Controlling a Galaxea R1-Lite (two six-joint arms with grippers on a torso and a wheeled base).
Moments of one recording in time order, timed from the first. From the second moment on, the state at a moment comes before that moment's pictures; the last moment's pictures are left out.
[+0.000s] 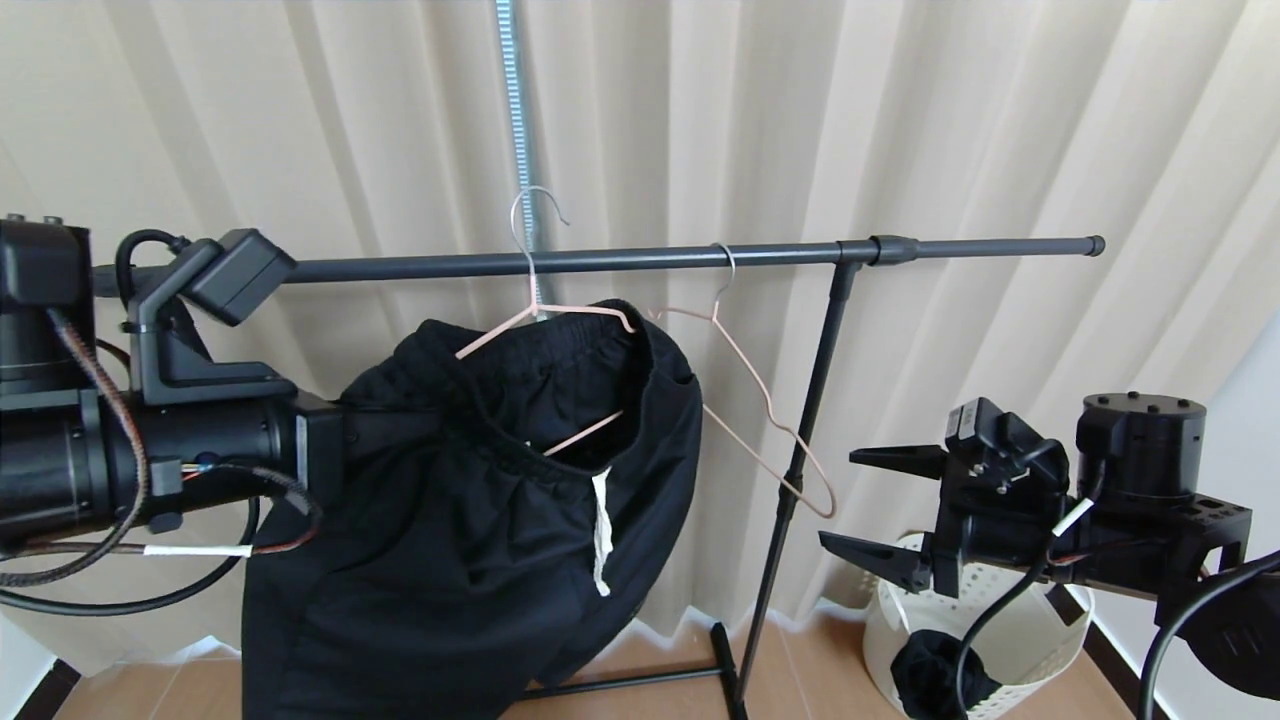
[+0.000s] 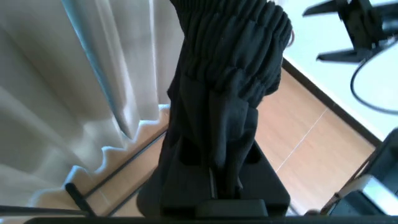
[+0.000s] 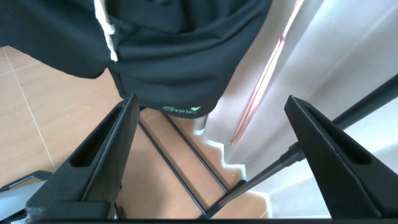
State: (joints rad) left arm -0.29 1.37 -0.84 -0.13 -0.38 -0.01; right arm 0.21 1.79 -0.49 -0.89 0.69 -0.36
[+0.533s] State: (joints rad) left arm -0.32 1.58 -1.00 -0.13 -0.29 -0.11; right arm 0.22 1.80 -0.49 -0.89 0.68 -0.36
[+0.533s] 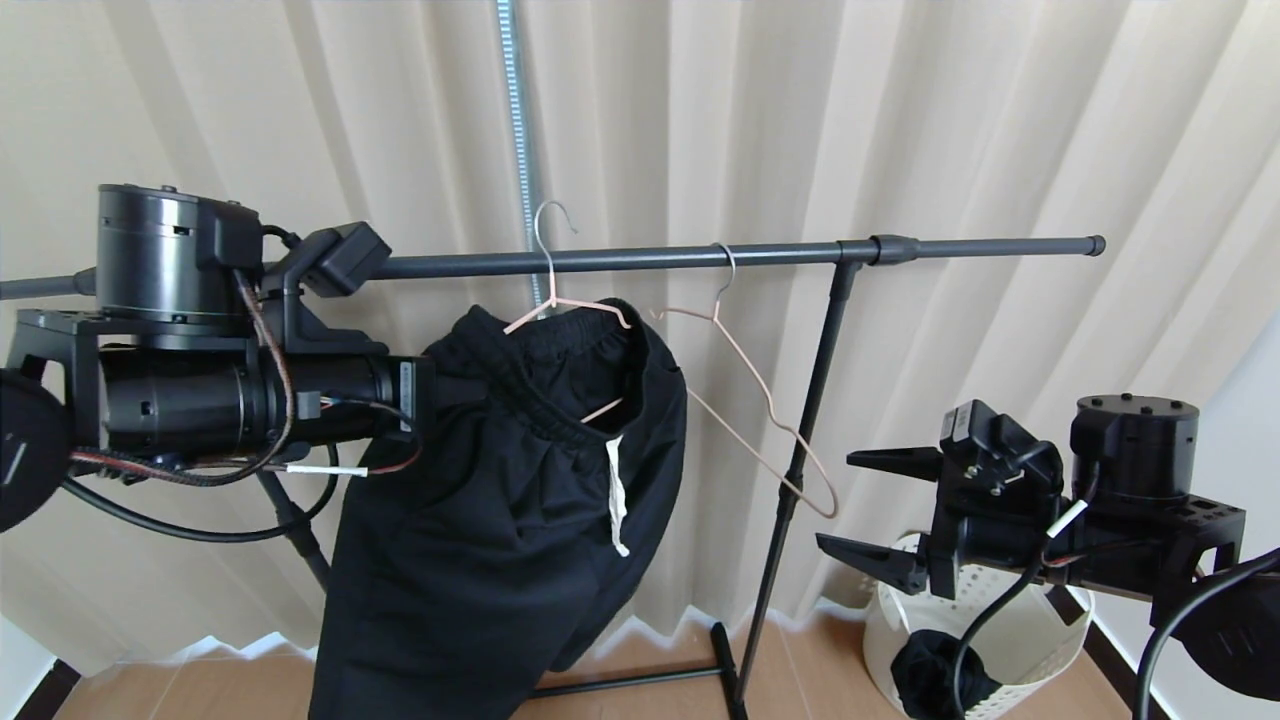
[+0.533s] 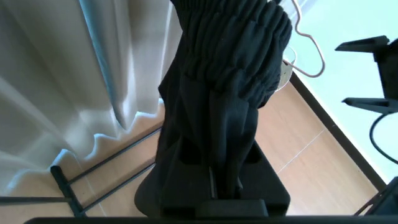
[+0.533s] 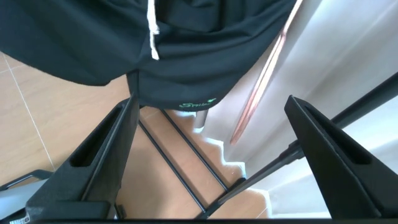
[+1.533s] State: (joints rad) left arm -0.32 1.74 -1.06 -0.13 -0.26 -0.10; right arm 0.22 1.80 -0.50 -0.89 0.68 -0.36
